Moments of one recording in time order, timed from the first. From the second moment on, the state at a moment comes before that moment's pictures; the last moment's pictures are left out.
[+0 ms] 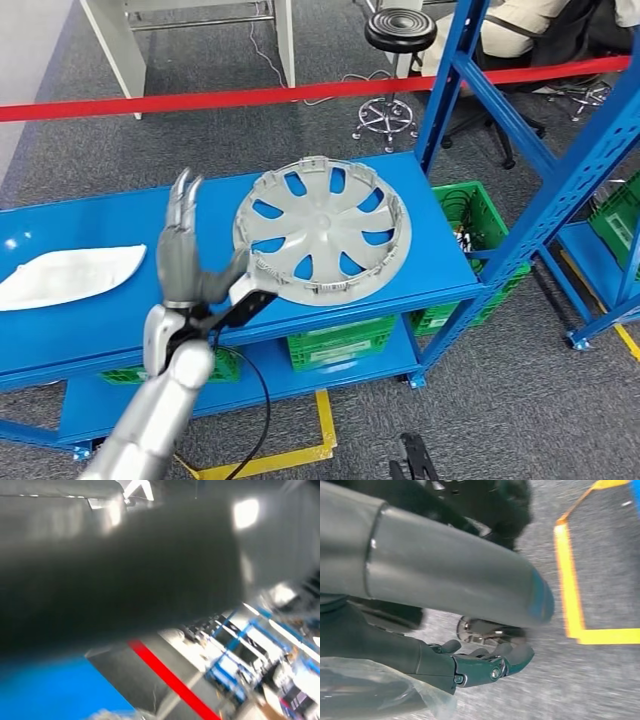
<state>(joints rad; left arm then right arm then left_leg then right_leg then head) -0.35 -0.19 -0.27 -1.21 -0.93 0.61 -0.40 -0.19 0.25 -1.16 -0.20 1.09 0.10 -0.17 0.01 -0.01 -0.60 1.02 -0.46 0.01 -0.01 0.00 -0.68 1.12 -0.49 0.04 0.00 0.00</state>
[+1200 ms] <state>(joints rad) -0.70 0.30 -0.08 -0.68 -0.85 0.33 -0.29 -0.23 0.32 -1.07 -0.18 1.13 0.04 -0.30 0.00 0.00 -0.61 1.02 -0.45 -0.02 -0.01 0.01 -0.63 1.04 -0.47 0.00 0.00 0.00</state>
